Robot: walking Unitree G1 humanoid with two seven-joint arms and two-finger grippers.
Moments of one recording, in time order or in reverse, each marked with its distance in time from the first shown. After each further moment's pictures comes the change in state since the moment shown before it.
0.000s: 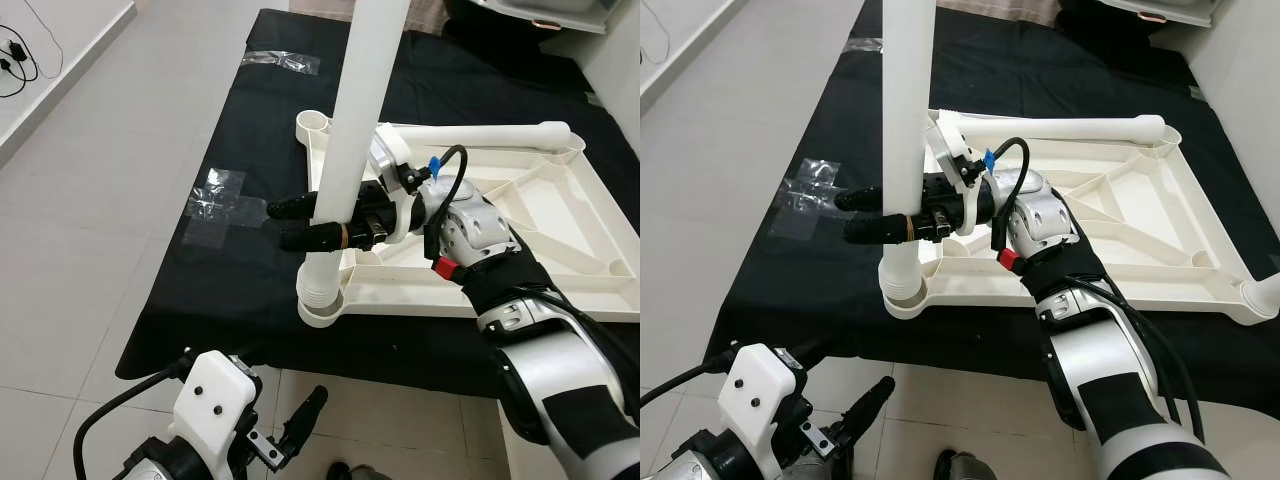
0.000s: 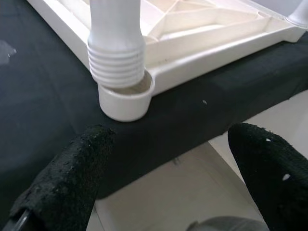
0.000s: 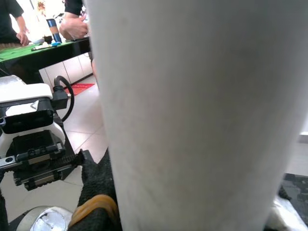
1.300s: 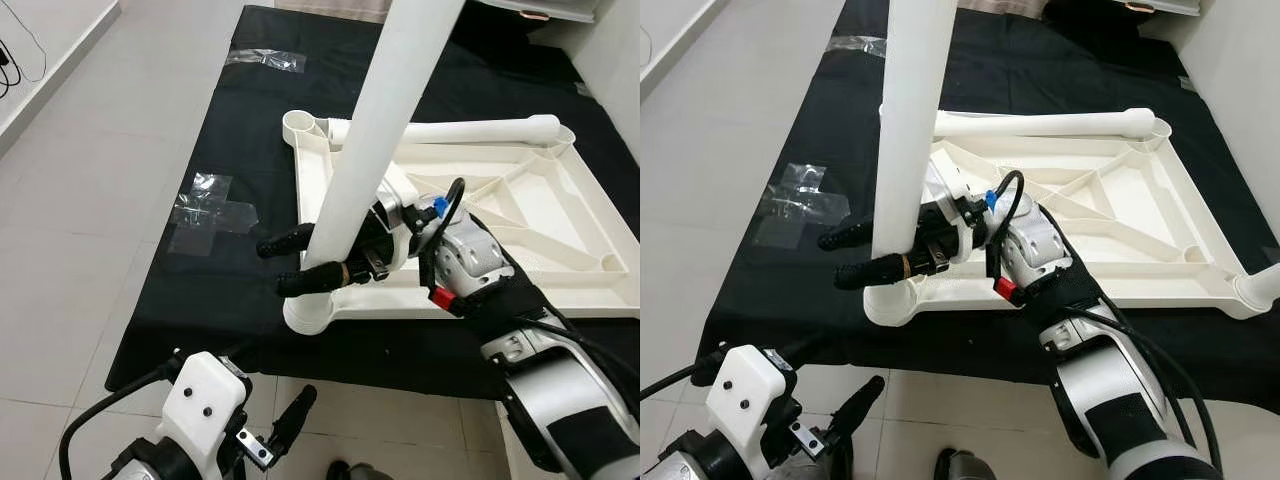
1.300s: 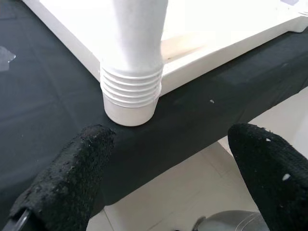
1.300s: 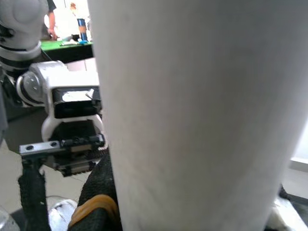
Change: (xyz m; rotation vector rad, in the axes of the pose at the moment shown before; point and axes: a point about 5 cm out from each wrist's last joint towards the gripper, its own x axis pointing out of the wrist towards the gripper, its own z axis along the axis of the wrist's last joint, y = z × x) left arm -0.006 0.006 -0.002 0.028 0.012 0.020; right arm 0.015 0.018 -0.013 -0.068 -0.007 0.130
